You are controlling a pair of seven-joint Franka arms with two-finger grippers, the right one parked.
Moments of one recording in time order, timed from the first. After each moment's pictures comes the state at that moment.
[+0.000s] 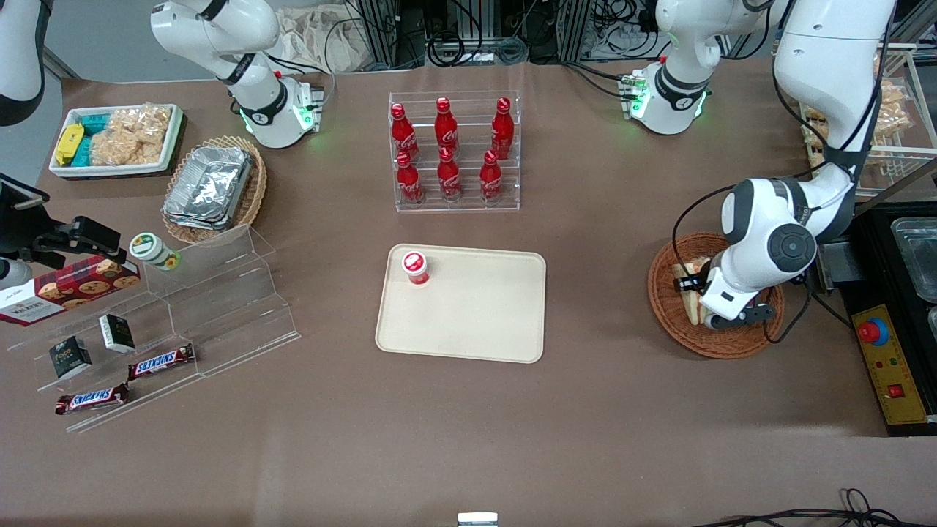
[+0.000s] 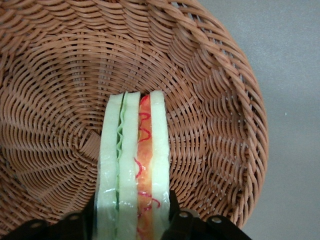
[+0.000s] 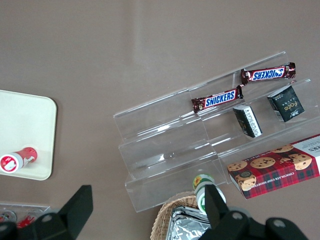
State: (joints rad) arm 0.02 0.34 -0.10 -2.16 0.05 2.36 -0.30
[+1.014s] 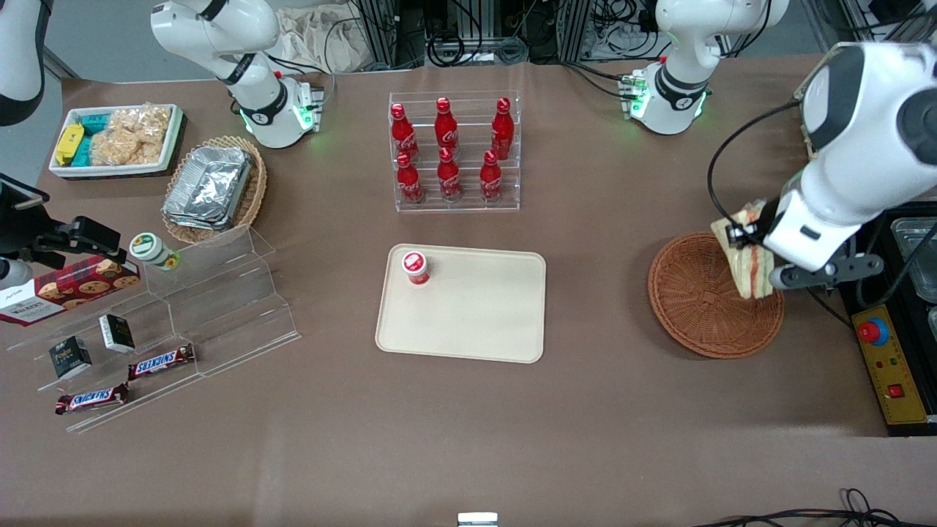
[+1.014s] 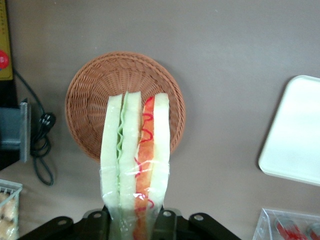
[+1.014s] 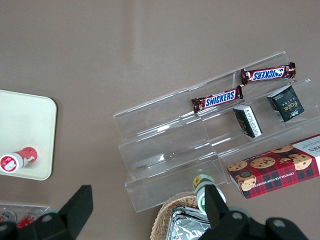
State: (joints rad) arm 0.01 0.06 -0.21 -1.64 0.06 1.61 -0.32
